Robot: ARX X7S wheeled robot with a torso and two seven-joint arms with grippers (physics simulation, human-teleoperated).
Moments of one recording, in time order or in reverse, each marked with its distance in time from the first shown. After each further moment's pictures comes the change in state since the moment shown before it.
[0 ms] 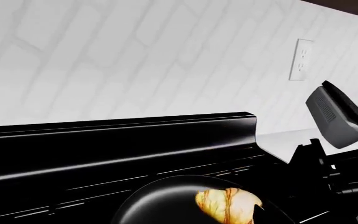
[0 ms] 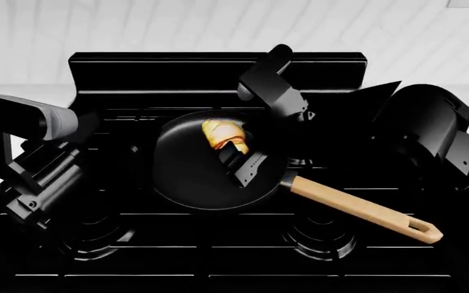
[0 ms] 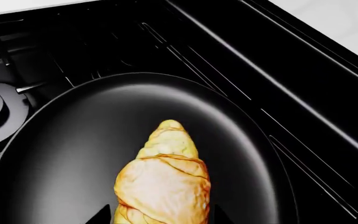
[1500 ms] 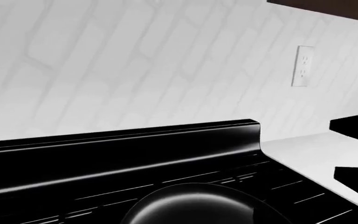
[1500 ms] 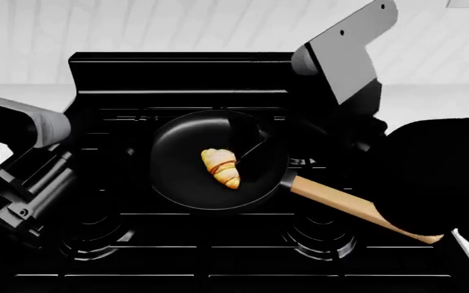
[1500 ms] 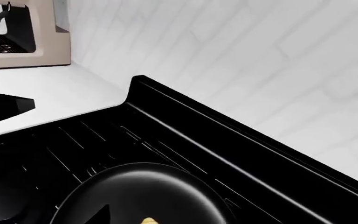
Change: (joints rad) left arm 0.019 -0.029 -0.014 0.070 -0.027 0.024 -0.057; right arm -0.131 0.234 0.323 -0.549 0.362 -0.102 0.550
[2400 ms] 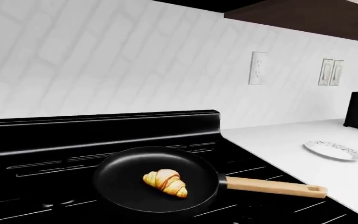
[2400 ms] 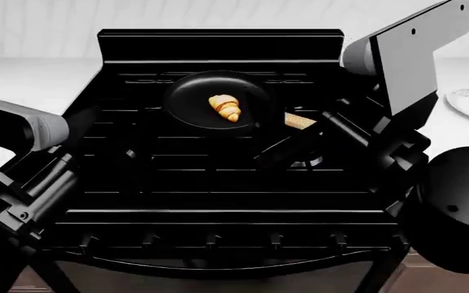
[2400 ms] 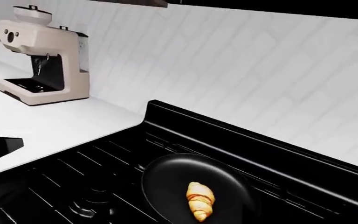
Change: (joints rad) left arm 0.016 0.001 0.000 0.010 -0.011 0.026 -0.001; right arm -0.099 0.091 0.106 -0.150 0.054 -0.120 0.140
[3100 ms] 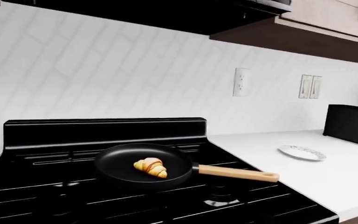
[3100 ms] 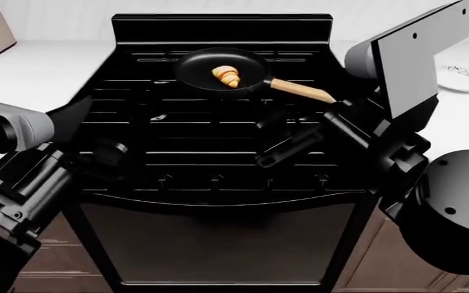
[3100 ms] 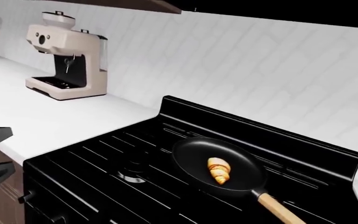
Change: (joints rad) left arm 0.035 0.019 -0.018 0.012 0.064 0.067 0.034; right arm -0.019 0.006 -0.001 -0.008 -0.028 -0.014 -0.004
